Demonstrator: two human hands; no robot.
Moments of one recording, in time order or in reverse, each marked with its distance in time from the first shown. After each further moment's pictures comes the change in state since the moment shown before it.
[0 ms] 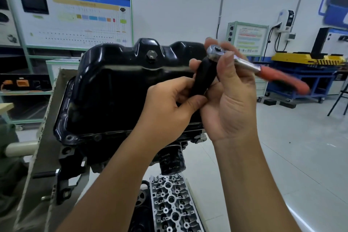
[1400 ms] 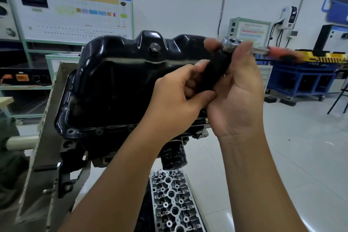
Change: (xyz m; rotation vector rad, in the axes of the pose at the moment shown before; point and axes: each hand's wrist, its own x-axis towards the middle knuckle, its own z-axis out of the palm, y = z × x) left_hand 0.005 -0.001 0.010 -0.030 0.017 -0.028; right_hand -0.001 0.001 0.000 -0.061 0.082 0.023
